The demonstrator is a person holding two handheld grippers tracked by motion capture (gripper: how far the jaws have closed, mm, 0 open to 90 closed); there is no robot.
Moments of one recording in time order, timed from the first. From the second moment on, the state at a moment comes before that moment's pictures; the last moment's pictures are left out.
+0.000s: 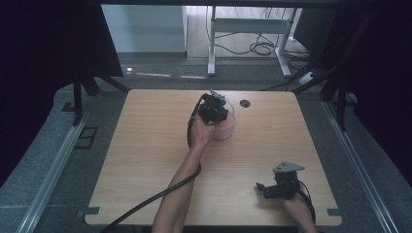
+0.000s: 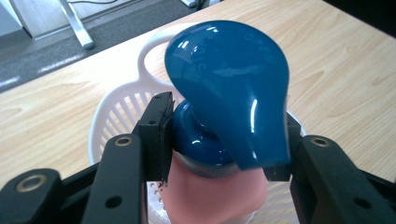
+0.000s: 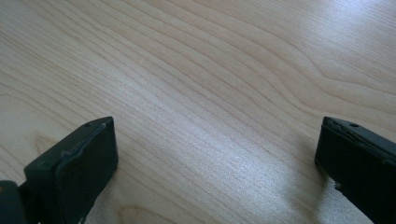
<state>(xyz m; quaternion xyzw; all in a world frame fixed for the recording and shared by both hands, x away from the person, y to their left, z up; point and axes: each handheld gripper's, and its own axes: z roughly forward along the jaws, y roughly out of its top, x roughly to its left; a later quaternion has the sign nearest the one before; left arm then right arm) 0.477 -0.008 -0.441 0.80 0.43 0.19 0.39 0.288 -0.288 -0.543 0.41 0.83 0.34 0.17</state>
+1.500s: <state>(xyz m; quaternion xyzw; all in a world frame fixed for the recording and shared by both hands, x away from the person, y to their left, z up) 0.468 0.004 -0.426 0.80 0.41 0.18 0.40 0.288 -0.288 -0.543 0.41 0.83 0.34 0.17</state>
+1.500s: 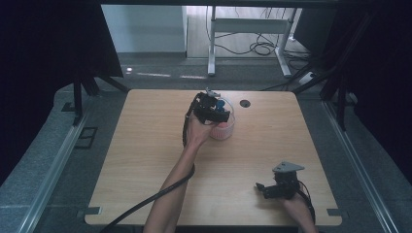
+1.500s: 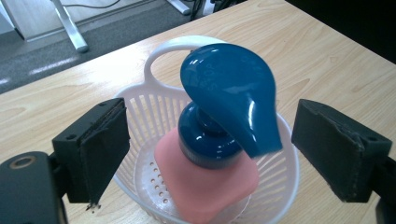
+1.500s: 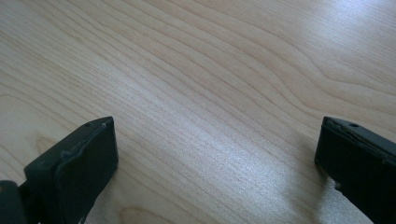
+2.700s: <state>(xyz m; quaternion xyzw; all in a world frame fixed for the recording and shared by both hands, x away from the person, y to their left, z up) 0.444 0.022 -0.407 0.81 0.39 0.16 0.41 0.288 -0.288 -0.543 0.41 0.83 0.34 0.17</state>
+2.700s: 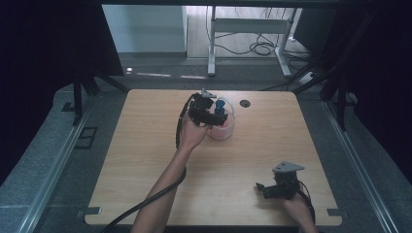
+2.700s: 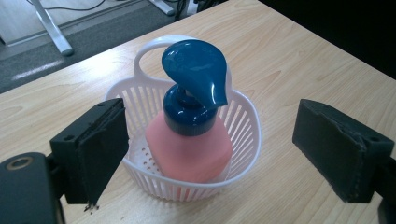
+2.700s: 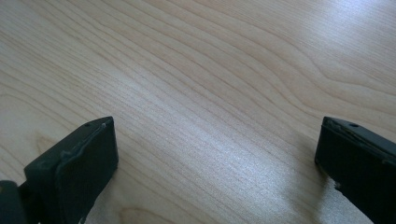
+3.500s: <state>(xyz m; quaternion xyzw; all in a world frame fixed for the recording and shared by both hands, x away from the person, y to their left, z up) 0.421 0.036 -0.400 0.81 0.37 0.16 0.42 0.288 -0.288 -0.543 0.41 0.83 0.34 0.17</state>
